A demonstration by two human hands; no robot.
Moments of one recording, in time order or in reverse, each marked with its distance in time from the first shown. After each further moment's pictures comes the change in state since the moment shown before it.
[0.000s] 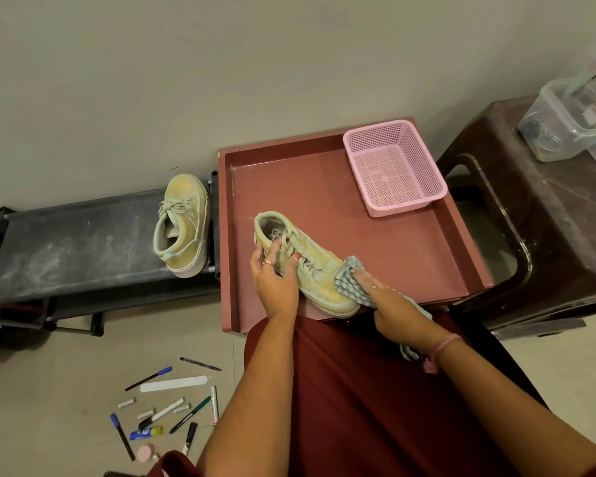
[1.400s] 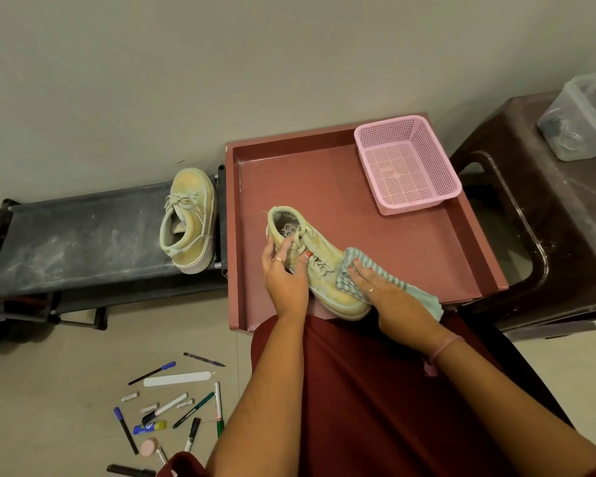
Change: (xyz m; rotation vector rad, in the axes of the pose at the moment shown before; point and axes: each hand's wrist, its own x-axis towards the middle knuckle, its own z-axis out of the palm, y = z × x) left_hand 0.001 0.001 0.001 -0.078 -0.021 -0.016; right_hand 0.011 -0.001 0.008 -0.258 0.002 -0.104
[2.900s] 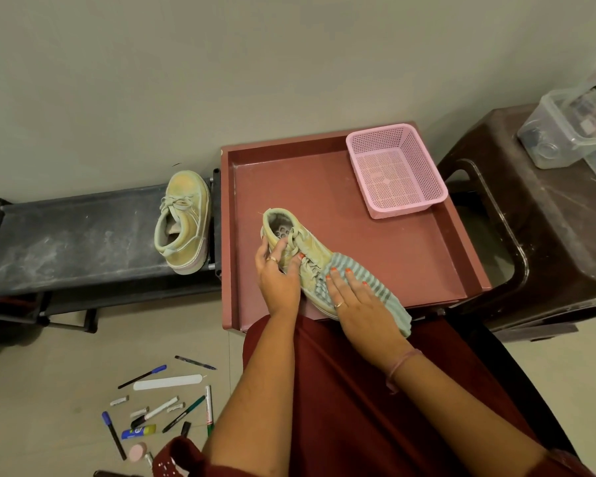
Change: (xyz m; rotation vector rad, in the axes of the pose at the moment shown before) left_hand 0.003 -0.004 0.002 0.066 -0.025 0.019; right_hand 0.001 -0.030 0.037 -0.442 0.249 -0.047
